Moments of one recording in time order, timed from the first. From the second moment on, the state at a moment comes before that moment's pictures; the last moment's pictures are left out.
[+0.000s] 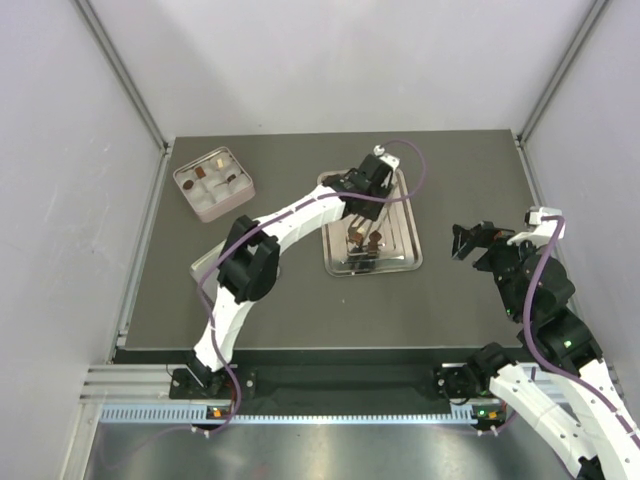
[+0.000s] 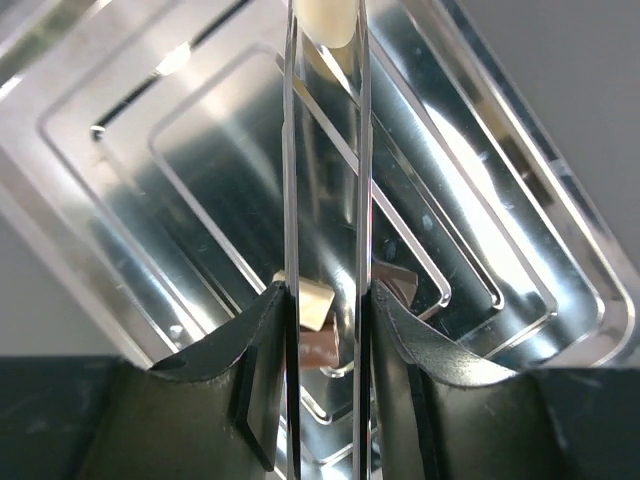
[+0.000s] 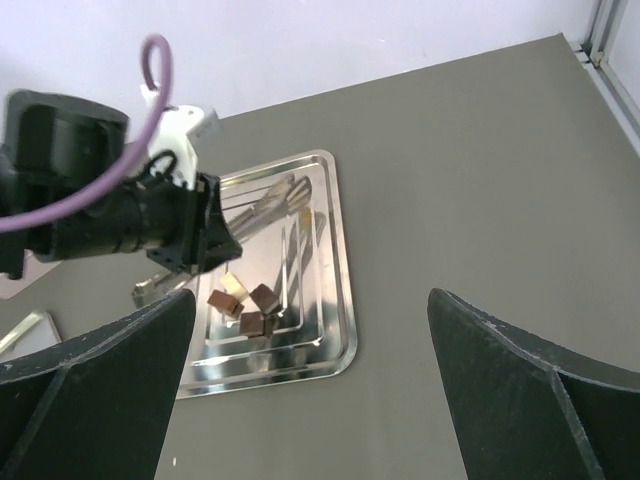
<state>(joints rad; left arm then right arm) -0.77 2.25 1.97 -0.55 -0.16 -0.17 0.49 0.43 0.79 -0.46 0.44 0.33</state>
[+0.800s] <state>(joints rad) -0.28 1.74 1.67 -0.68 -0.20 -0.28 0.49 0.43 0.79 -0.46 0.40 0.36</state>
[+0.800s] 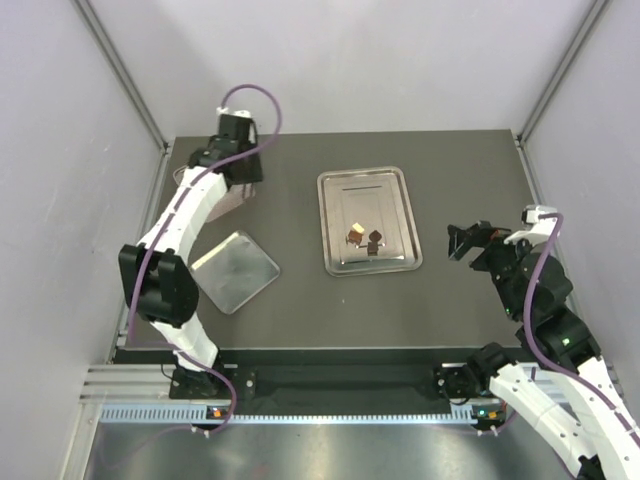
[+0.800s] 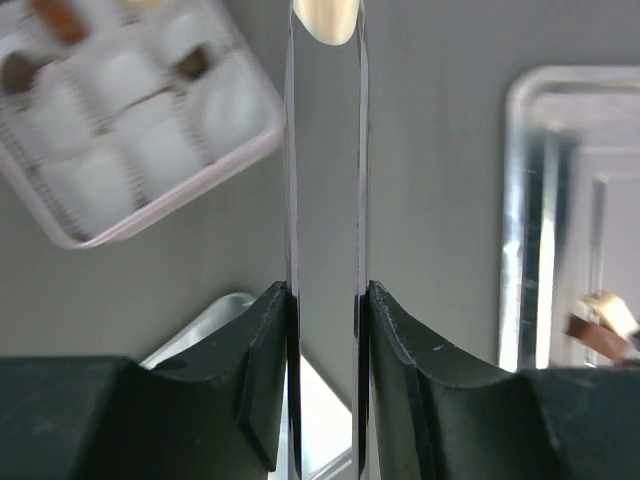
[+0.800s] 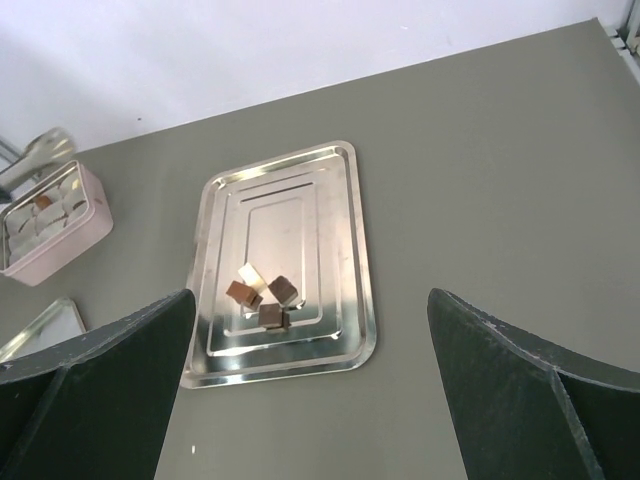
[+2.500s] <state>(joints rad) 0.02 1.87 1.62 -0.69 -0.21 -0.26 0.49 0.45 0.78 -0.43 0.41 0.34</state>
